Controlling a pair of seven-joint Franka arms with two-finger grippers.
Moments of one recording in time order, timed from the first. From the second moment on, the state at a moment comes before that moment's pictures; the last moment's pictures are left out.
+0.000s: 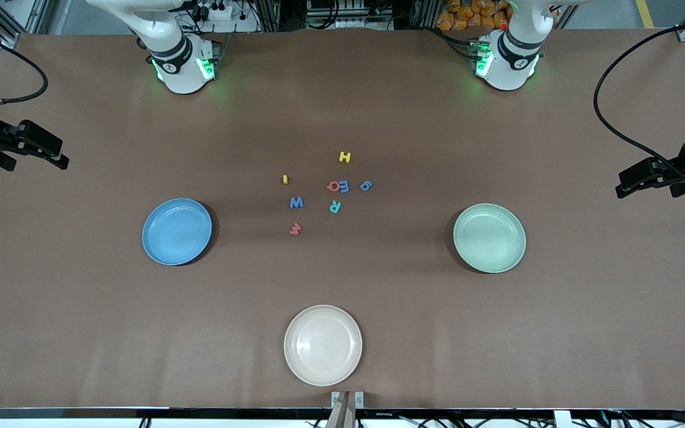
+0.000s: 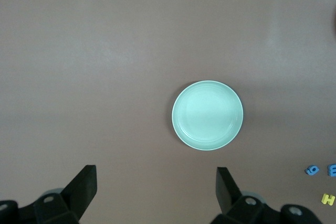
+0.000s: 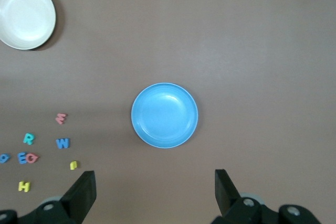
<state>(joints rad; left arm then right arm) 0.00 0.17 -0.03 -1.39 -0.01 1.58 -0.05 -0.02 0.04 0.05 -1.47 0.03 1.55 0.04</state>
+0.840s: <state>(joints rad) -0.03 0.20 -0.04 -1.41 -0.01 1.51 -0.05 -0.02 0.04 0.07 -1.48 0.00 1.59 0.04</state>
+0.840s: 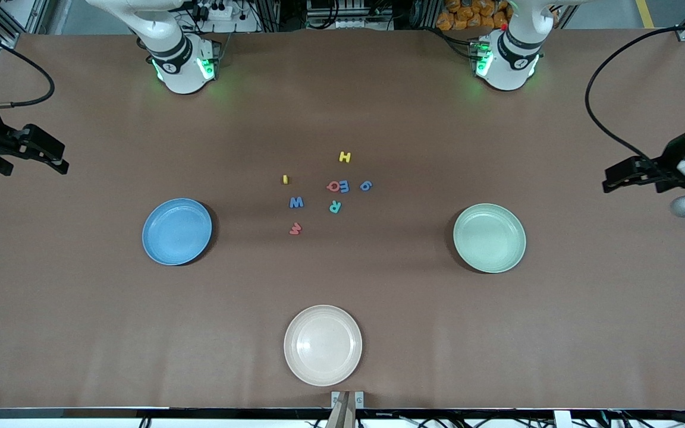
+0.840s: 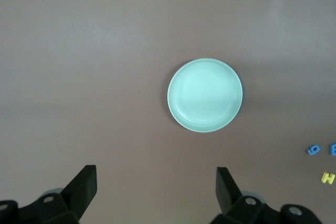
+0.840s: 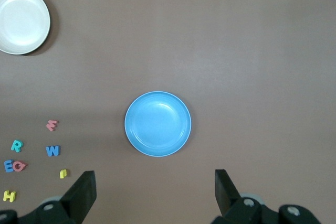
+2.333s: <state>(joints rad) -0.66 0.61 -0.06 -1.70 -0.18 2.24 -0.92 -0.02 0.04 0.08 -1.48 -0.02 1.61 0.03</state>
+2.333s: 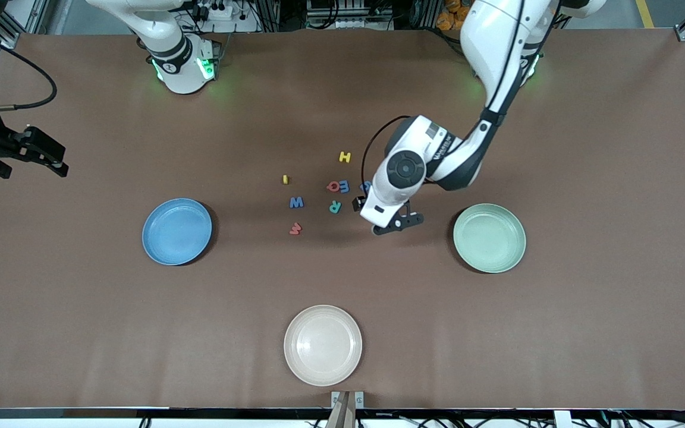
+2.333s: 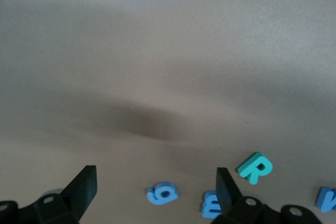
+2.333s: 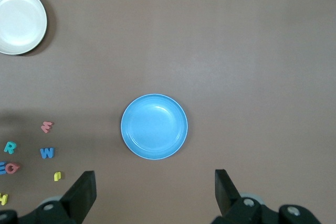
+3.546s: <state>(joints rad) -0.76 0.78 -0.05 -1.53 0.11 2.49 -0.89 -0.05 0.04 0.07 -1.53 -0.02 1.61 0.03</state>
